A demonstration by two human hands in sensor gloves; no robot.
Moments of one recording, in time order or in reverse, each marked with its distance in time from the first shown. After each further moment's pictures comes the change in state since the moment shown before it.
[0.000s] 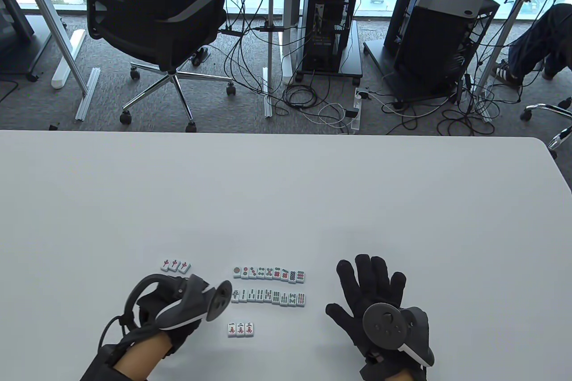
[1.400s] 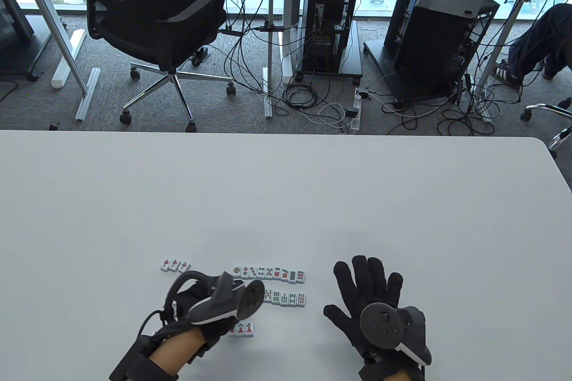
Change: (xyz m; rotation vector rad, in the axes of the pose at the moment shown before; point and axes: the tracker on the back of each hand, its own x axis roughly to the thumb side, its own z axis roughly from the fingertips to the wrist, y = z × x) left_hand 0.099 0.025 -0.019 0.030 -0.243 0.110; right_hand 0.001 0.004 -0.001 0.015 -0.005 -0.007
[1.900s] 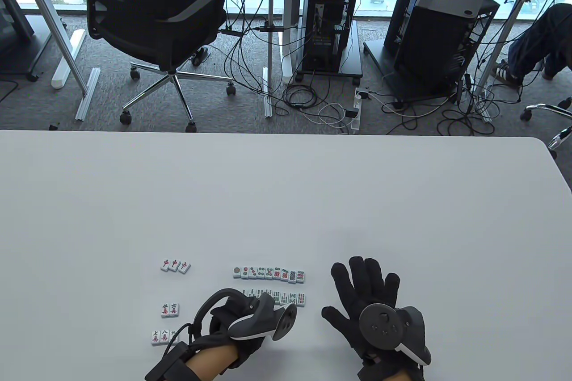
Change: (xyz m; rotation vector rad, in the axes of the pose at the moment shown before) left_hand 0.040 -0.043 -0.014 -0.114 -0.019 -0.113; right_hand 0.001 0.003 0.000 0.016 -0.021 -0.017
